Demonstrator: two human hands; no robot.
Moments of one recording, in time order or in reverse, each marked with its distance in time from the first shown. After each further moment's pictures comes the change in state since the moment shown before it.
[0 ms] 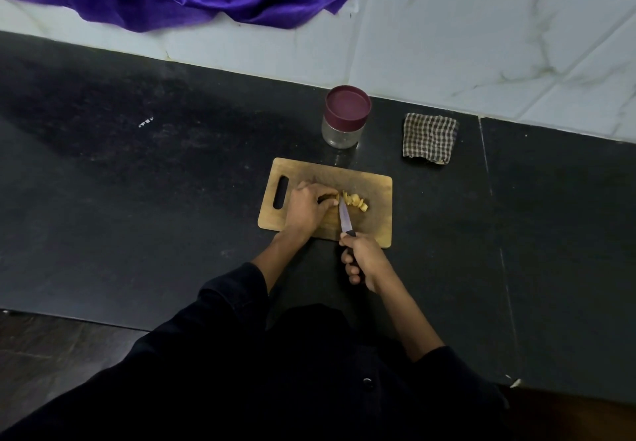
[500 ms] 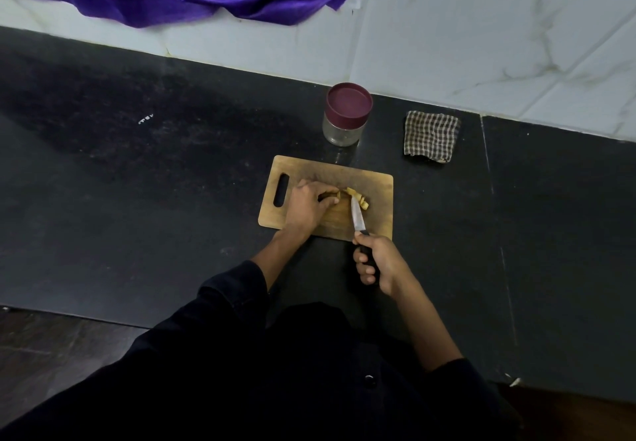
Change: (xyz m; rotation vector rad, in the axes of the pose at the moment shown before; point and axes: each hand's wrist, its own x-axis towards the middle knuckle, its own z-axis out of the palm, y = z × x) left_hand 0.001 -0.002 0.000 -0.020 -0.036 -0.014; right_hand -0.011 0.000 -0.022 0.157 -0.041 0.035
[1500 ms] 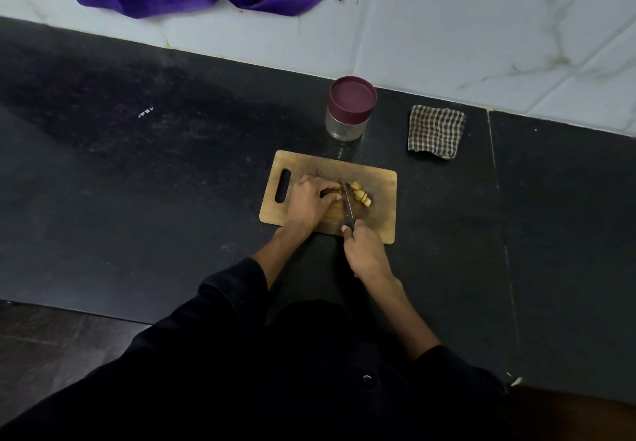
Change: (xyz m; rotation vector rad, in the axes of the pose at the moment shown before) left_hand 0.001 0.003 -0.001 0.011 0.022 0.001; right_hand 0.029 0.005 0.031 -0.857 0.313 -0.324
